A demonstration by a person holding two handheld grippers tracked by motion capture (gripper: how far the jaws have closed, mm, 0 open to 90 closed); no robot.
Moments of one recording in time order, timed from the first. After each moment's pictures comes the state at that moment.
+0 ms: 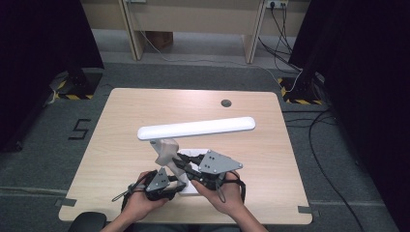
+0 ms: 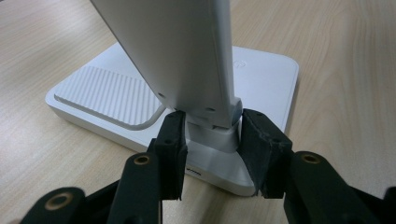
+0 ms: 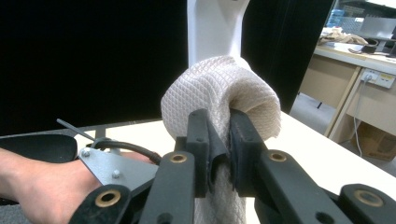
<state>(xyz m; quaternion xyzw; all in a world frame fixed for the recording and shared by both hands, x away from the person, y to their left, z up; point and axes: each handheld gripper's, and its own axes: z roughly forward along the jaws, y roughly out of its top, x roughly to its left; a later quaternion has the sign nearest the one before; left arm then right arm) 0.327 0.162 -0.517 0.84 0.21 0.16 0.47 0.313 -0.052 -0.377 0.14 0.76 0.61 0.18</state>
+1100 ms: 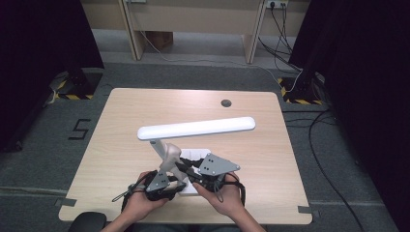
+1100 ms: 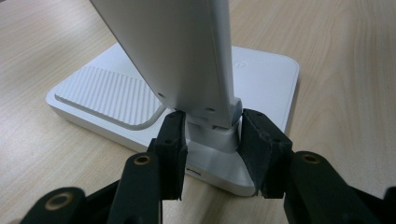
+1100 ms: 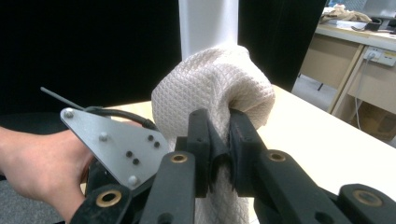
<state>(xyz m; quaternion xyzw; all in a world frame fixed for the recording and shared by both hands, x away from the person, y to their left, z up) 0.326 0.162 -0.517 0.84 0.21 0.16 0.47 0.318 -0.054 -0.401 0.16 0.77 0.59 0.18</state>
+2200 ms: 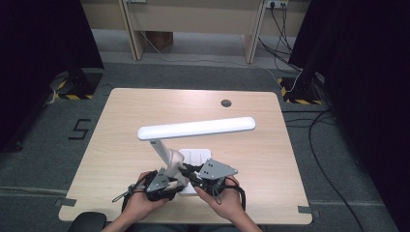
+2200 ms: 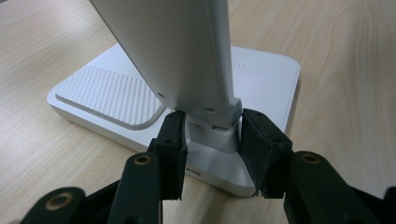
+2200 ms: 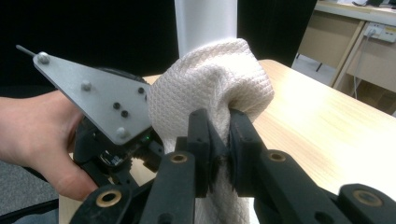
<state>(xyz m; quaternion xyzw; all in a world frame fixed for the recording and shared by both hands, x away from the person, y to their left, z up) 0.325 0.161 -0.517 0.84 0.21 0.16 0.47 0.318 -0.058 -0.427 0.18 0.79 0.56 0.17</state>
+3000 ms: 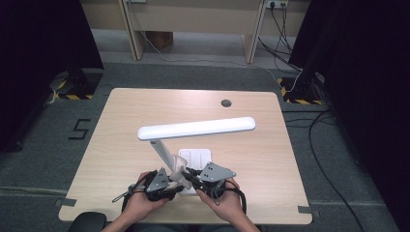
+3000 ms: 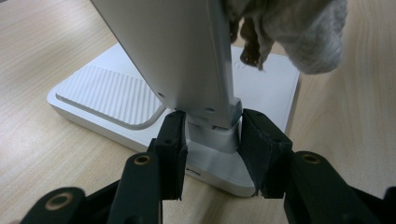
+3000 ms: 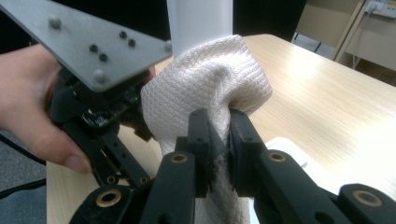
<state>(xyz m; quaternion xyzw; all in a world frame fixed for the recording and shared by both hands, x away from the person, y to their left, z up) 0.325 0.161 -0.517 0.84 0.21 0.16 0.47 0.319 -0.062 -0.451 0.20 0.81 0.53 0.17</state>
